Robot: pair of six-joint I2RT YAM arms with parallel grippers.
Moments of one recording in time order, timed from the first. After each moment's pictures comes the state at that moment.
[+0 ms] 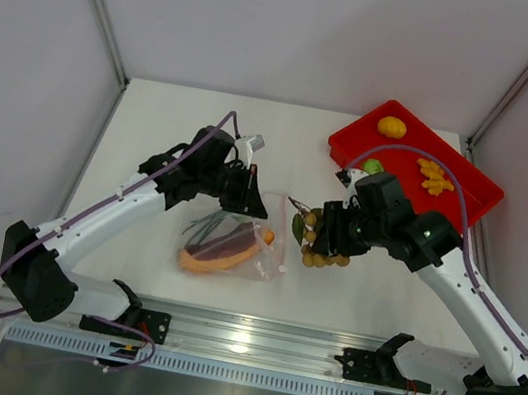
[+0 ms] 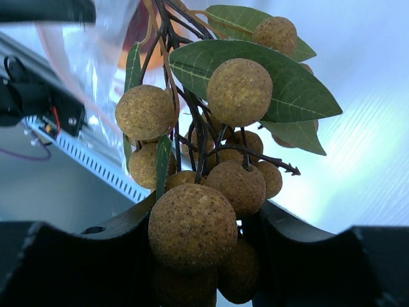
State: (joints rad) left arm -0.61 1.30 1.17 -0.59 0.47 -0.57; right arm 0.71 1.15 1.32 -1.04 -0.16 0.41
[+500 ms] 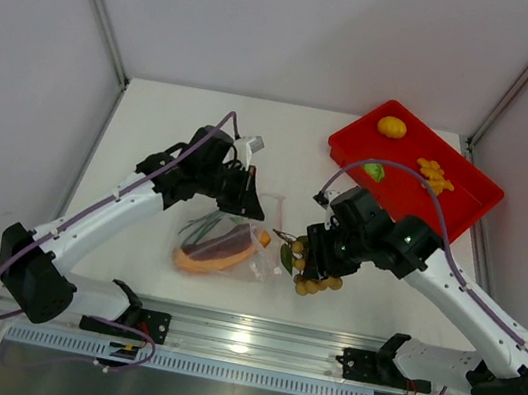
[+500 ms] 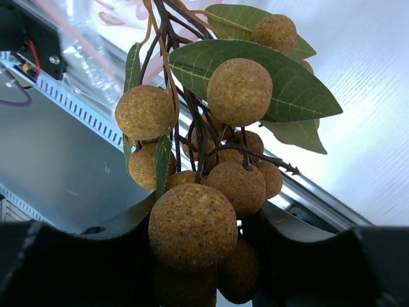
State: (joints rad) left arm -0.61 1.29 1.19 -0.65 0.46 -0.52; right arm 0.87 1.15 1.28 -1.14 -0.16 0.45
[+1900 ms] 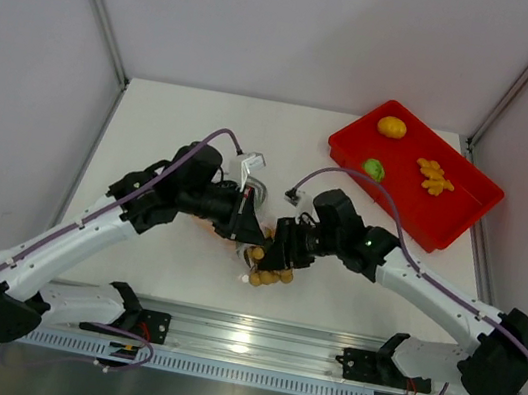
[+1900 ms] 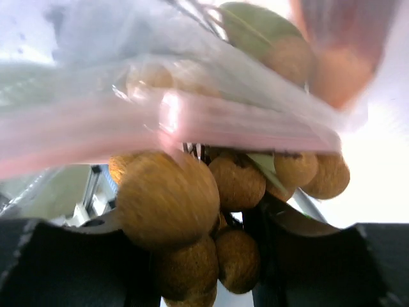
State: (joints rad) left arm -0.77 1.10 1.17 -0.68 0.52 -0.56; right arm 0.85 1.28 0.98 -0.47 -0.57 0.58
